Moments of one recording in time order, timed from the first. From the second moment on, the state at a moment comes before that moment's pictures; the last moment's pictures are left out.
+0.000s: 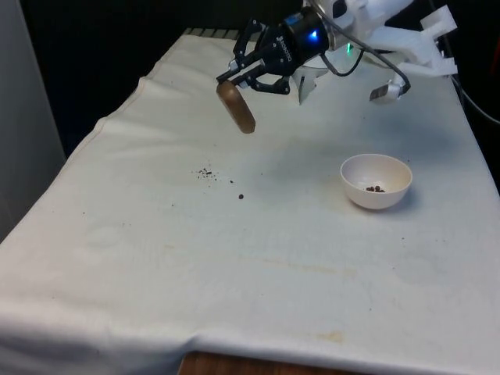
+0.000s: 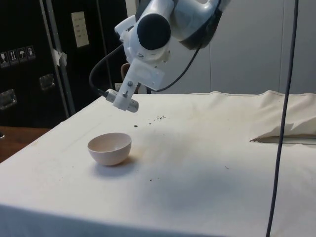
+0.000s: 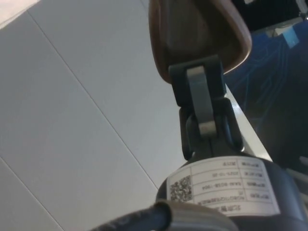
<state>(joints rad) -0.03 0.25 0.12 -2.27 -1.75 2.11 1.24</state>
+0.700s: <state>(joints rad) -0.03 0.24 0.11 -2.27 -1.62 2.16 1.22</state>
